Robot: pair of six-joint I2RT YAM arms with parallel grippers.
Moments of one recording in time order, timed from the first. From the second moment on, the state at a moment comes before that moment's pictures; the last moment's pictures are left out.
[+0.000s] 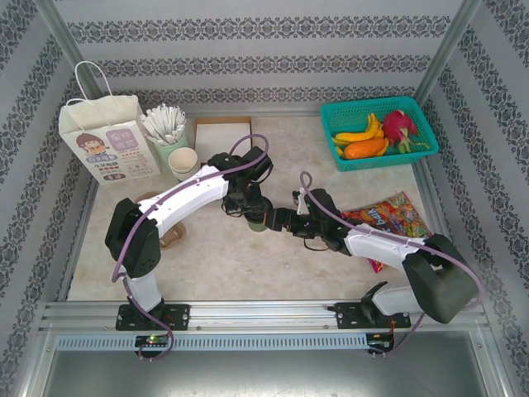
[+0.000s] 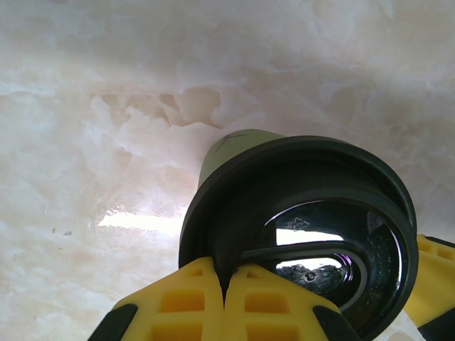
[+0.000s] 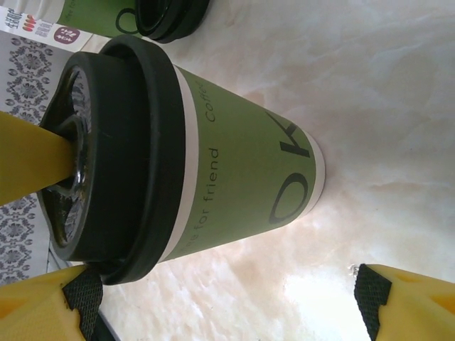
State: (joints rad) left arm -0.70 1.80 1.56 -1.10 -0.02 -0.92; right arm 0.62 1.35 0.55 0.14 -0.39 0.83
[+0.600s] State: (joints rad) left arm -0.65 1.79 1.49 -1.01 0.06 -0.92; right arm 0.59 1.39 0.57 0.14 -0.37 0.86
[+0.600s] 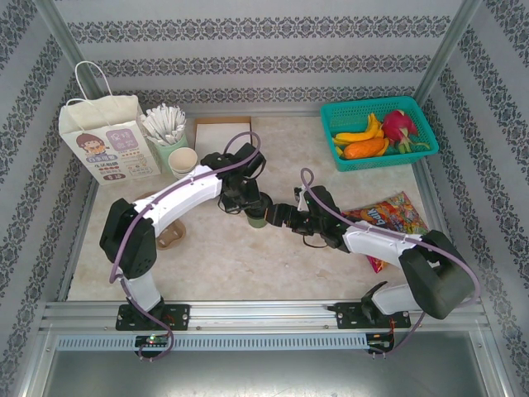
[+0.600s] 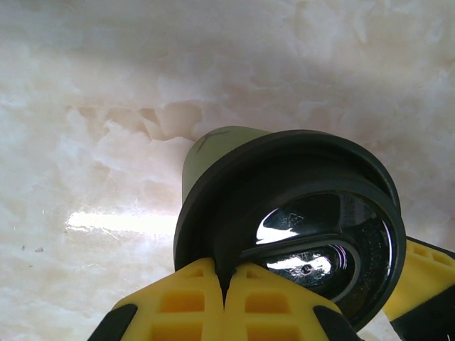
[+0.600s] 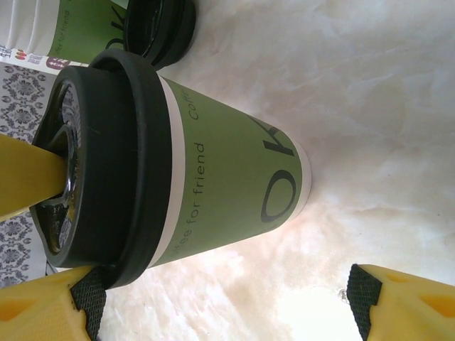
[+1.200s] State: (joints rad) left arm -0.65 1.83 1.59 -1.11 0.03 -0.76; right arm 0.47 1.43 0.69 0.00 -0.49 0.86
